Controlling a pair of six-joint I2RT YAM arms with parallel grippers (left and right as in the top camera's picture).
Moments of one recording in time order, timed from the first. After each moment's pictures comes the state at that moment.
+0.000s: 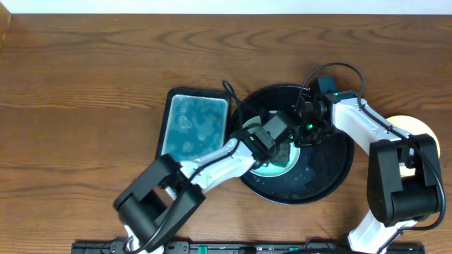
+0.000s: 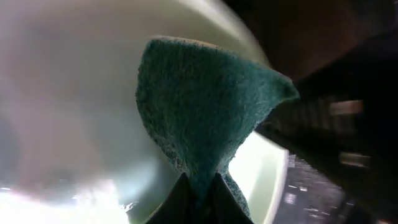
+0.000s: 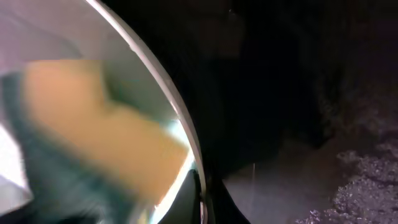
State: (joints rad) left arm -0.87 1.89 1.12 -0.28 0.07 -0.79; right arm 0.19 1.87 1.12 -0.81 -0.28 0.06
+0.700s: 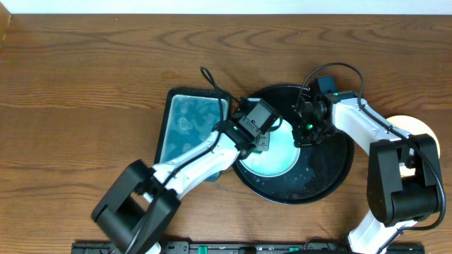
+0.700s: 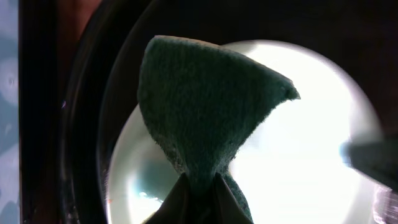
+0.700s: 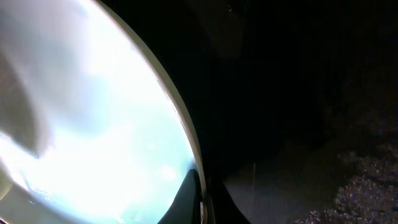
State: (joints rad) left arm -0.78 1.78 1.12 -0.44 -0.11 -0.67; right arm 0.19 1.87 1.12 -0.81 -0.28 0.06
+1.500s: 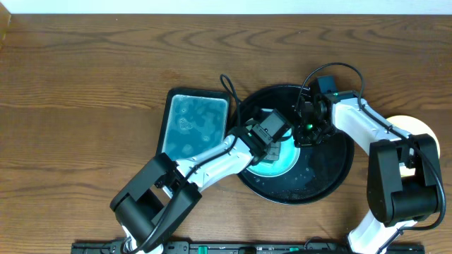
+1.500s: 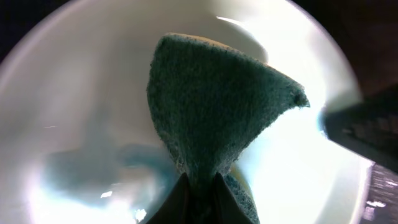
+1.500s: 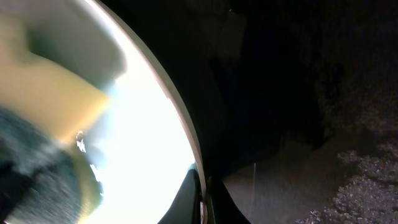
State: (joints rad) left arm -0.84 1.88 1.14 -0.42 -0.07 -0.69; right arm 0.19 1.87 1.12 -0.81 -0.27 0.06
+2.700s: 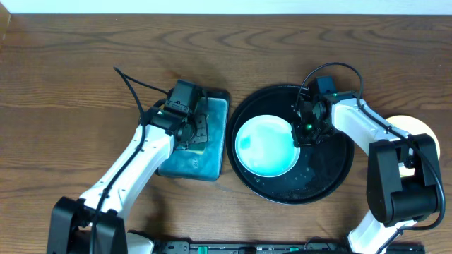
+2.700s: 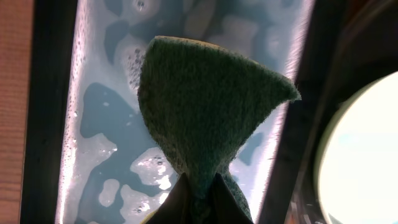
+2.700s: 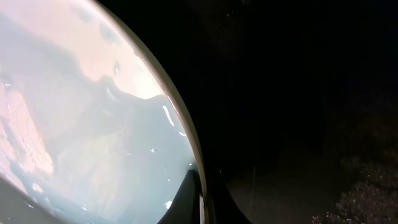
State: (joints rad) left arm -0.35 1.52 1.02 -0.75 0.01 -0.44; right arm 0.20 1.88 1.11 -0.79 -0.27 0.05
